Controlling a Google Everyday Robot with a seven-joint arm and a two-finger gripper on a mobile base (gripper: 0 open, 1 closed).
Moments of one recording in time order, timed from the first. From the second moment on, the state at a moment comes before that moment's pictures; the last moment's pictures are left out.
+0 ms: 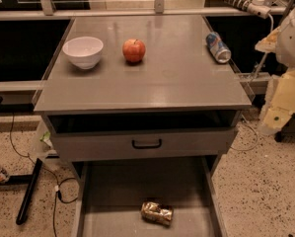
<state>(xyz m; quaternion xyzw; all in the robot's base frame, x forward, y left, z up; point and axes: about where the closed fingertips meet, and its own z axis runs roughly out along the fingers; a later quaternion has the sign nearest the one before) 0.438 -0.217 0.976 -0.60 0.78 -0.03 0.16</state>
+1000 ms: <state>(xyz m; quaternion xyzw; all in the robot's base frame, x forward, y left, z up) 0.404 -0.210 0.900 -0.62 0.76 0.00 0.17</state>
